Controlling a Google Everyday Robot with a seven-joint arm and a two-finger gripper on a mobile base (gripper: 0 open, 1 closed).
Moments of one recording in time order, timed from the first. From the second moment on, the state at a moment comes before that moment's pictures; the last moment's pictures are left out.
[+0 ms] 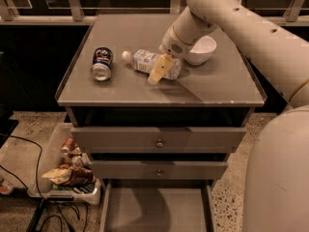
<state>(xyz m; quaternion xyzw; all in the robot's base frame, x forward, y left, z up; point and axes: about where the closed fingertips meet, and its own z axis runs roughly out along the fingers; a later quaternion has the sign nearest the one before) 0.710 -0.038 0.846 -0.58 0.76 0.10 0.28</state>
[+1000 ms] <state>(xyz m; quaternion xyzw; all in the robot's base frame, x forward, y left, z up) 0.710 -0.038 0.846 -0.58 0.76 0.10 0.28</state>
